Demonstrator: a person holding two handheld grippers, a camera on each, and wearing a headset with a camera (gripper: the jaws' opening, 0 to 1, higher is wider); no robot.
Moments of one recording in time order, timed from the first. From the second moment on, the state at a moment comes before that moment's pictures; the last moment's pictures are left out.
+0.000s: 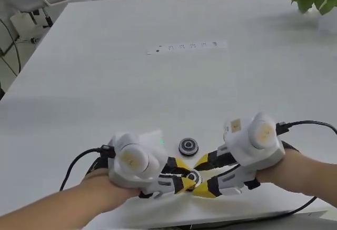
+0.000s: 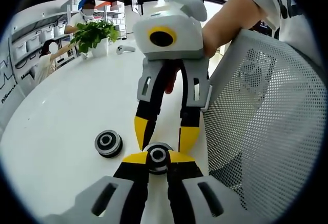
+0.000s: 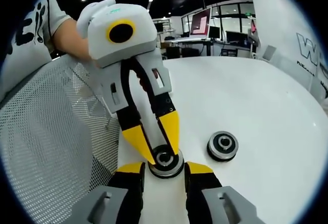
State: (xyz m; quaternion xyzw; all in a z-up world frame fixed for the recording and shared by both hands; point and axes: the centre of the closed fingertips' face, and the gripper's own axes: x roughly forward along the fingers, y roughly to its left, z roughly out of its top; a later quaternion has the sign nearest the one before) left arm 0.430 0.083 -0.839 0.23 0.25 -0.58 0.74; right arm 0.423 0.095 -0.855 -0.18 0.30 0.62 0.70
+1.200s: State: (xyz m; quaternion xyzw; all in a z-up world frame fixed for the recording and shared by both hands) left arm 0.429 0.083 -0.839 0.22 0.25 -0.58 0.74; right arm 0.426 0.074 -0.858 -0.16 0.33 0.60 0.71
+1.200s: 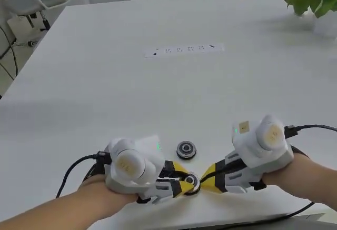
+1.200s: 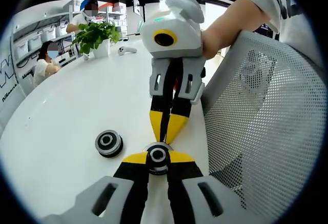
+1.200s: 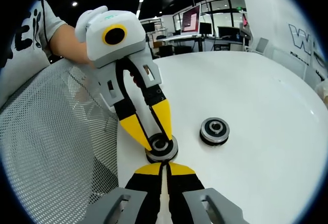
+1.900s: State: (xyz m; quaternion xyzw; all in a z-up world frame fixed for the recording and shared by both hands) left arm 0.432 0.079 -0.839 0.21 0.25 -0.58 0.75; right arm 0.434 0.068 -0.848 -0.03 0.37 0.56 0.74
